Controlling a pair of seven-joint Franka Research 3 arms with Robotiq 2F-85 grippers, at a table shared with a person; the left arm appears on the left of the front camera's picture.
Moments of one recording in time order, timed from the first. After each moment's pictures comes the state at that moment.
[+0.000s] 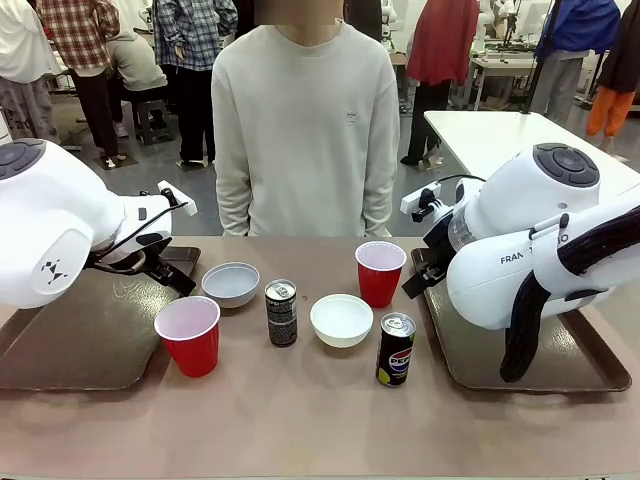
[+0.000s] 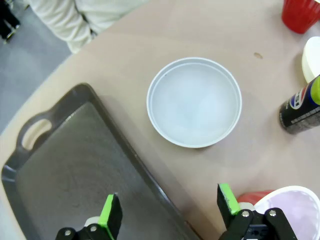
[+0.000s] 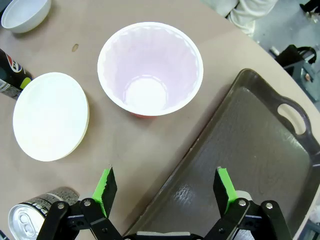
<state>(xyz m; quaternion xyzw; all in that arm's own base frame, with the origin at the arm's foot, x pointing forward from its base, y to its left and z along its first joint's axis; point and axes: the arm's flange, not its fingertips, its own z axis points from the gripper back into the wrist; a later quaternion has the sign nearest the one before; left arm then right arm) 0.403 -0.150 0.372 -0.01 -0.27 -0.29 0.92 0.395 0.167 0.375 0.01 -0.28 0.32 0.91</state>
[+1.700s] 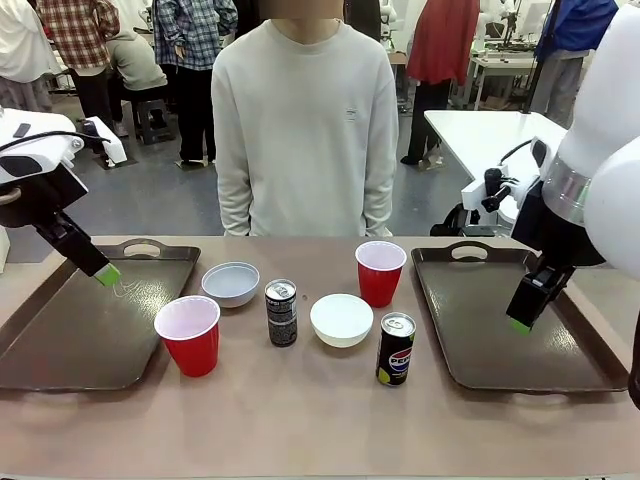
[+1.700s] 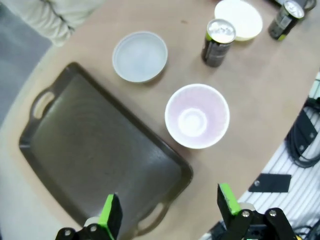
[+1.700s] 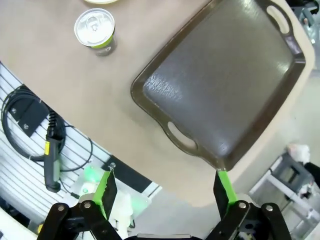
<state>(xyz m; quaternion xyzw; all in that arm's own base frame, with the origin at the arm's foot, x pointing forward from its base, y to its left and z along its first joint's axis) 0.299 -0.112 0.517 -0.03 -0.19 -0.38 0.91 0.251 0.125 0.504 -0.08 -0.09 0.36 0.93</state>
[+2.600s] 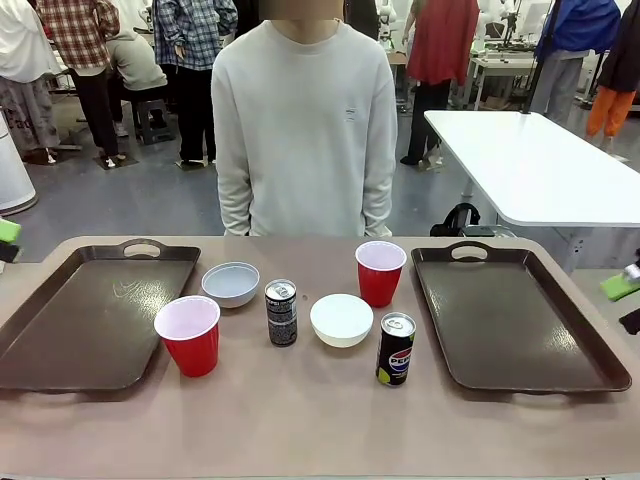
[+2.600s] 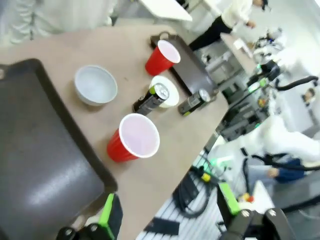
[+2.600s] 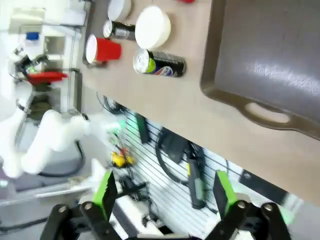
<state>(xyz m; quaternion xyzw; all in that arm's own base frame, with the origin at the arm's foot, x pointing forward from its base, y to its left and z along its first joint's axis) 0.295 0.068 0.492 -0.44 -0.21 -0.19 0.85 0.257 -0.085 0.472 0.41 -0.05 0.06 0.91</state>
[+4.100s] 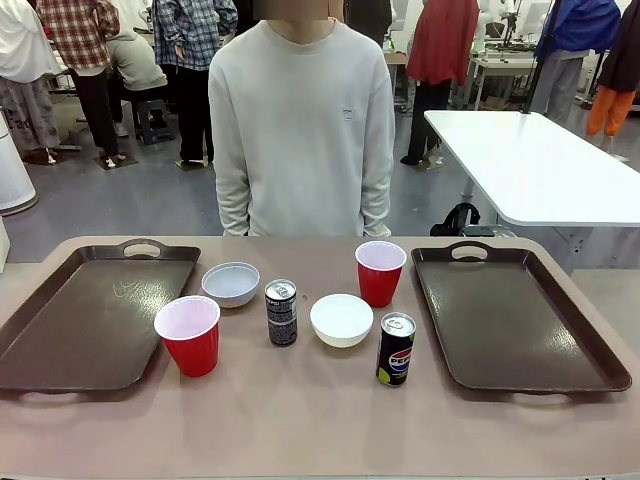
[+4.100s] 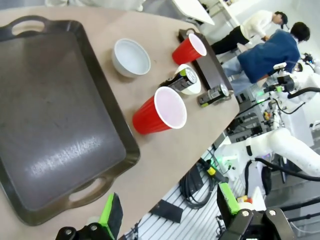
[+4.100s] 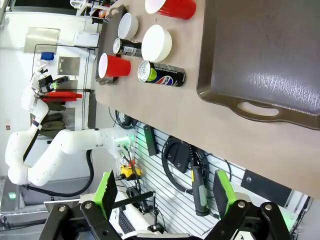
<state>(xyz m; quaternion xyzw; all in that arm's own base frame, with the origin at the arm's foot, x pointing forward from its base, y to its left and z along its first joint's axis) 0.271 0.128 0.456 -0.43 -0.19 -0.13 0.87 0.229 -0.123 0.470 0.43 -0.09 0.03 0.90</state>
